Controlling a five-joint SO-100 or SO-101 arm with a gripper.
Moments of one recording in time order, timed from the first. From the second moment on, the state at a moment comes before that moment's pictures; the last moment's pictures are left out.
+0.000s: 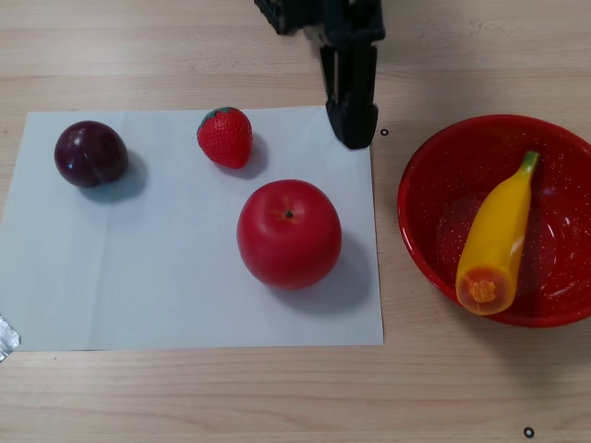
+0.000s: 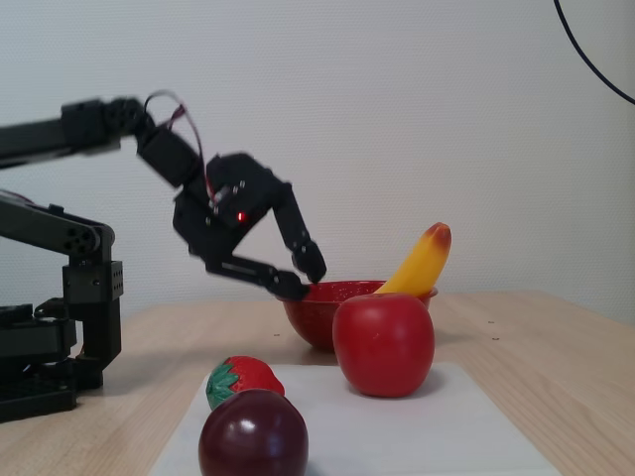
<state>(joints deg) 10.4 166.0 151.6 36.0 -2.7</state>
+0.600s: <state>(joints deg) 8.8 186.6 177.5 24.3 -1.4</state>
